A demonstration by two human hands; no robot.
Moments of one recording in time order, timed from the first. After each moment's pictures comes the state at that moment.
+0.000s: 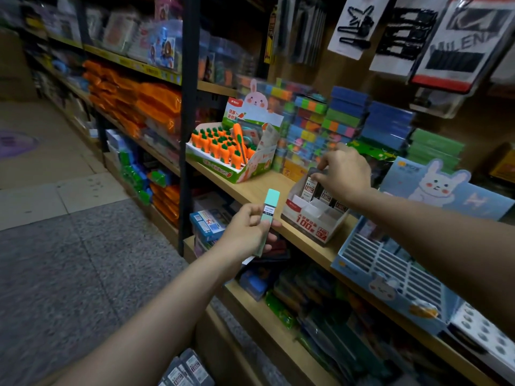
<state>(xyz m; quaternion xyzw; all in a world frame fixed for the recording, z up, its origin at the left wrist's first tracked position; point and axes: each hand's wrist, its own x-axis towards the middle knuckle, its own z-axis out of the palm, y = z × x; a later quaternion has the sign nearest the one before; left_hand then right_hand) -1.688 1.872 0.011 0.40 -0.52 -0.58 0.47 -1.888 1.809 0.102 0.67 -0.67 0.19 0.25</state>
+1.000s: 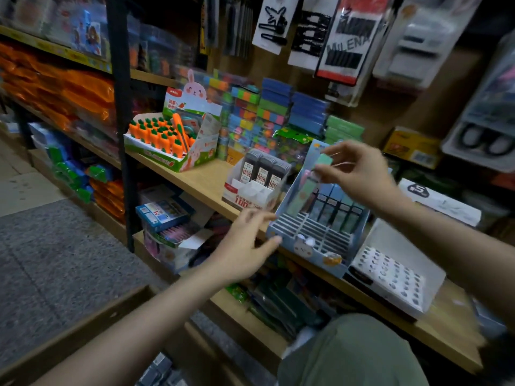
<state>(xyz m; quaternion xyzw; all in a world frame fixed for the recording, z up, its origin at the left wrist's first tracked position) -1.755 1.940 0.005 0.32 -0.81 -0.35 0.35 -1.956 1.974 0.146 0.64 -0.63 0.43 -0.06</state>
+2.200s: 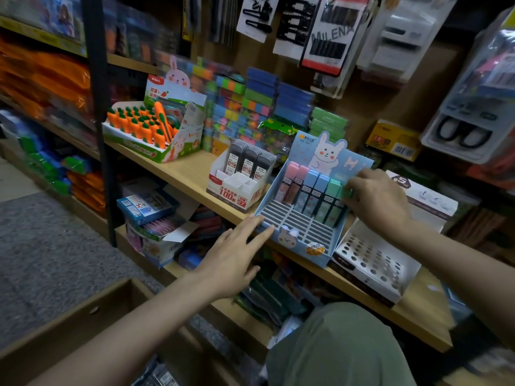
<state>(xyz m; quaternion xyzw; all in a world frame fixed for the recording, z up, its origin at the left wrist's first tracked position) -1.766 1.947 -0.034 0.31 -0.93 -0.05 0.20 -2.030 2.000 0.108 0.63 -0.71 0.07 0.30</state>
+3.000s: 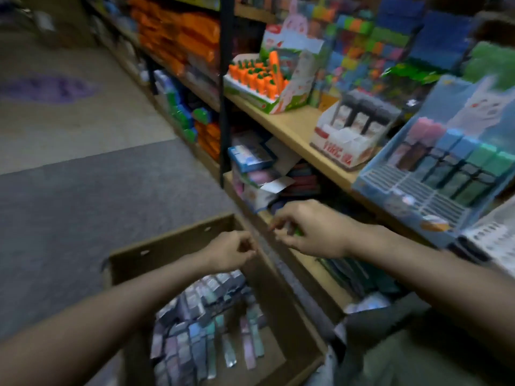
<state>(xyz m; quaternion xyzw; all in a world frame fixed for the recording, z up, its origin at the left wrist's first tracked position) -1.629 1.985 -0.105 0.54 -0.75 -0.34 0.15 -1.823 1.987 0.008 0.90 -0.42 0.01 -0.12</state>
